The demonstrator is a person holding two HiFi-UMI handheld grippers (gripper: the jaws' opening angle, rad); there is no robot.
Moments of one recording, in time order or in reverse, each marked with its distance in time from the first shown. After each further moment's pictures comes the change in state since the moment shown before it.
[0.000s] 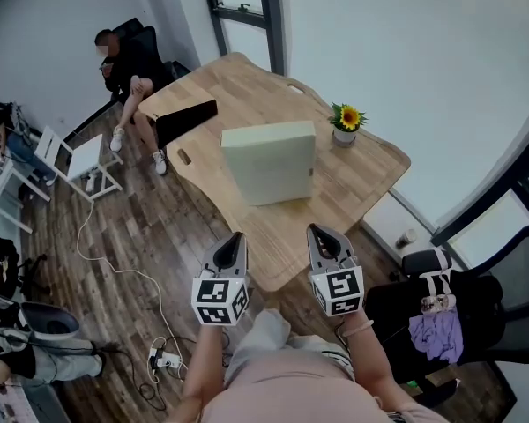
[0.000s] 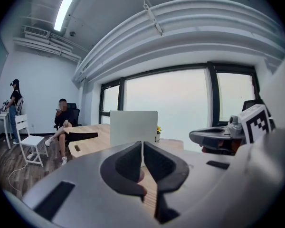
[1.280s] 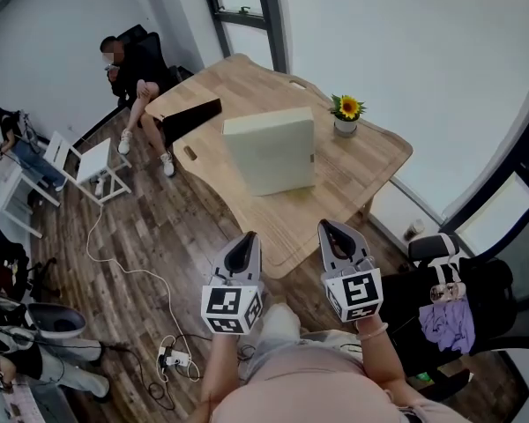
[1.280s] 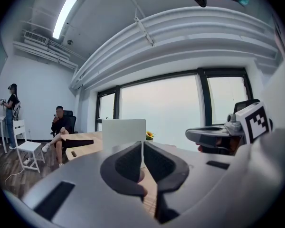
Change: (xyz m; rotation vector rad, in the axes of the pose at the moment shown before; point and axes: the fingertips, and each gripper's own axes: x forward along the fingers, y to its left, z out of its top) left arm -0.047 -0.050 0.009 0.036 -0.089 -0.029; right arm -0.063 0.012 0.026 -0.010 -0.107 -0.002
